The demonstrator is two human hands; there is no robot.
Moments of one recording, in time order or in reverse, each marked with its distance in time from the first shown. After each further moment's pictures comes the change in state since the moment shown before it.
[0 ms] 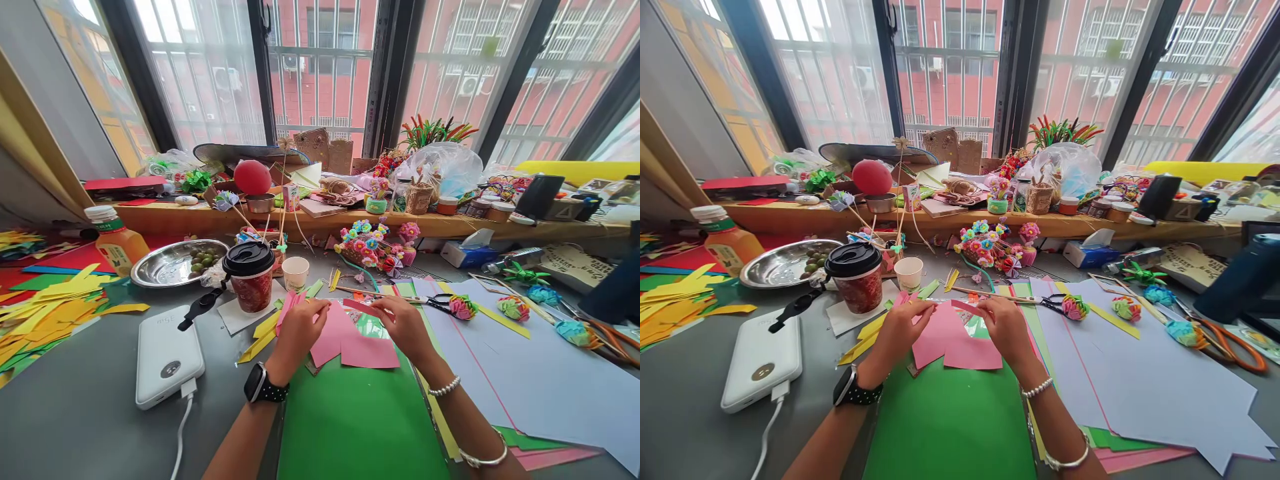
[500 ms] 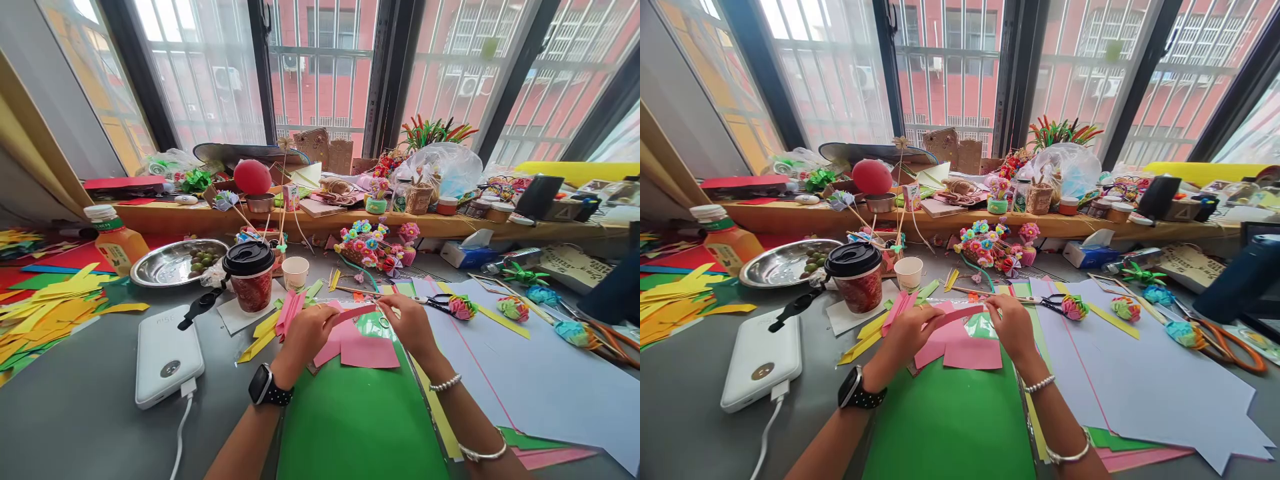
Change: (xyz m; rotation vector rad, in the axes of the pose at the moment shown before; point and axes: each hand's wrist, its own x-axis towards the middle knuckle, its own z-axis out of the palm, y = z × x) left_hand -0.004 -0.001 0.009 0.062 -0.120 0.087; right_hand 0.001 0.010 -0.003 -0.039 0.065 0.070
